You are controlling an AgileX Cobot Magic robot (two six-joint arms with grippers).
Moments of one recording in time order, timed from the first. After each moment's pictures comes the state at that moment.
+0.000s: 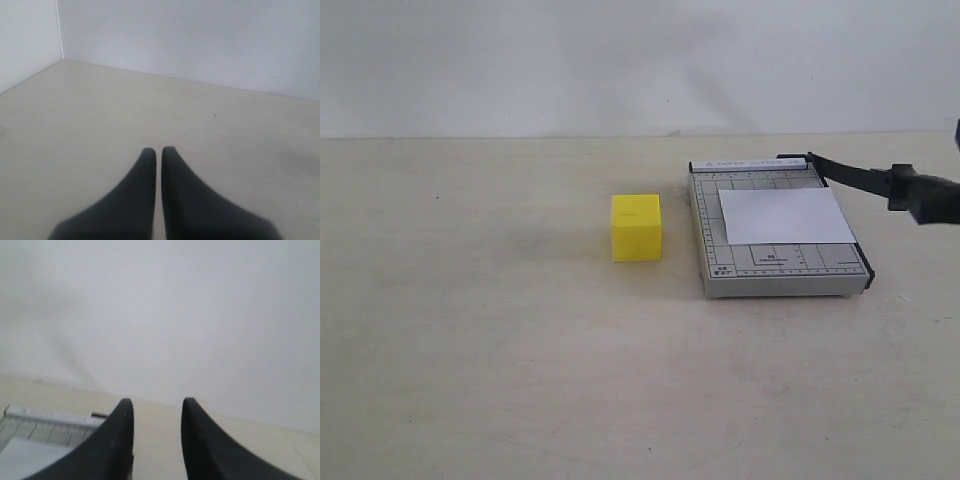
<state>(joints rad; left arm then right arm) 0.03 0.00 0.00 0.20 0.27 -0.31 0.22 1.16 -0.28 0.31 -0.83 -0.42</state>
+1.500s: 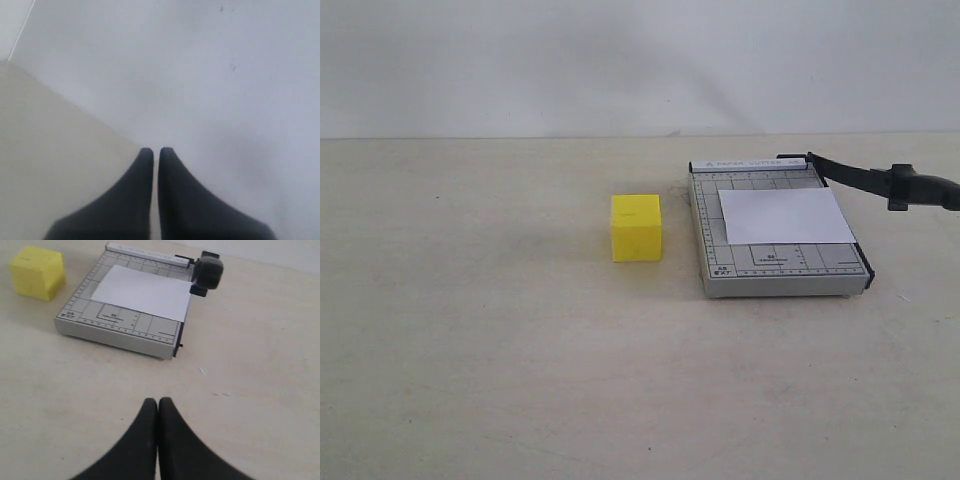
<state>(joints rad) 0.03 0.00 0.00 -0.16 0.02 -0.38 0.22 0.43 -0.22 -0.09 0.38 -0.03</state>
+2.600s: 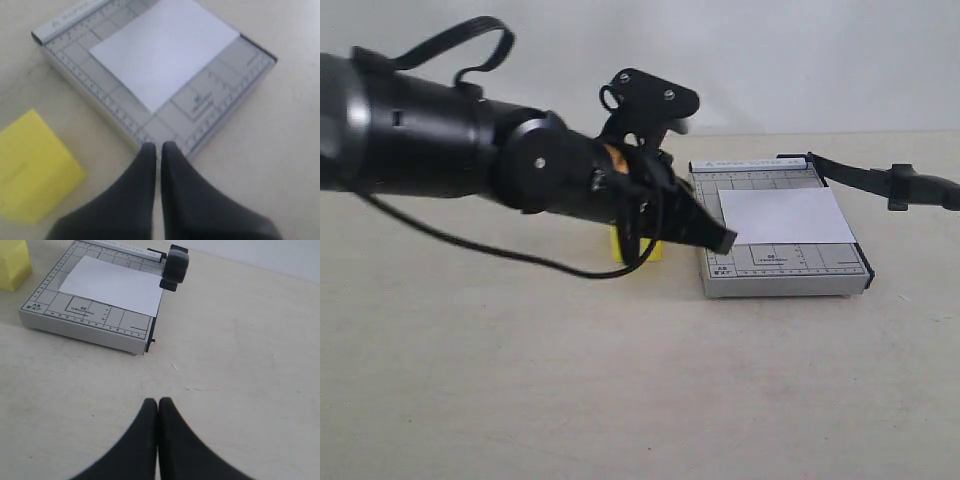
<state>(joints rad) -0.90 1.88 -1.22 -0.21 0.13 0.18 0.22 0.43 -0.22 -0.32 0.40 0.14</state>
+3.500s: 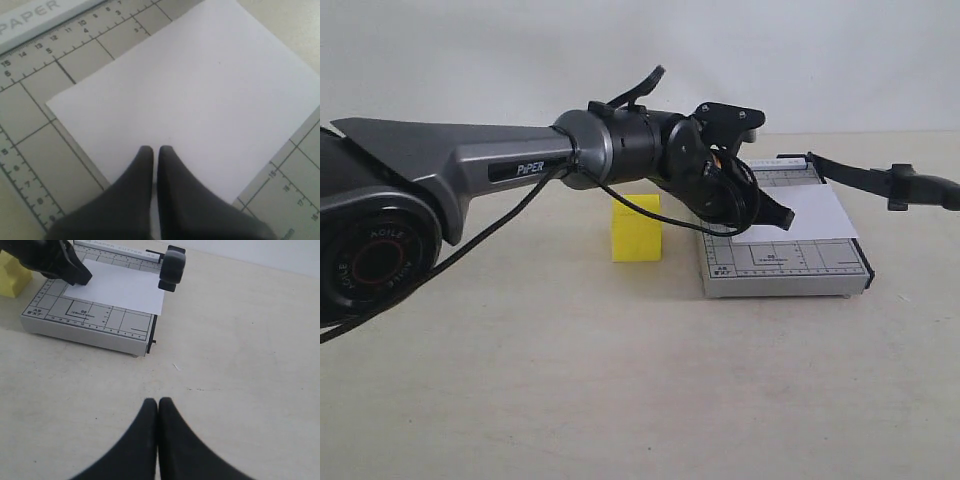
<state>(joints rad) -0.86 2.49 -2.02 -0.23 0.45 0.12 0.22 0.43 -0.22 -0.32 0.39 0.17</state>
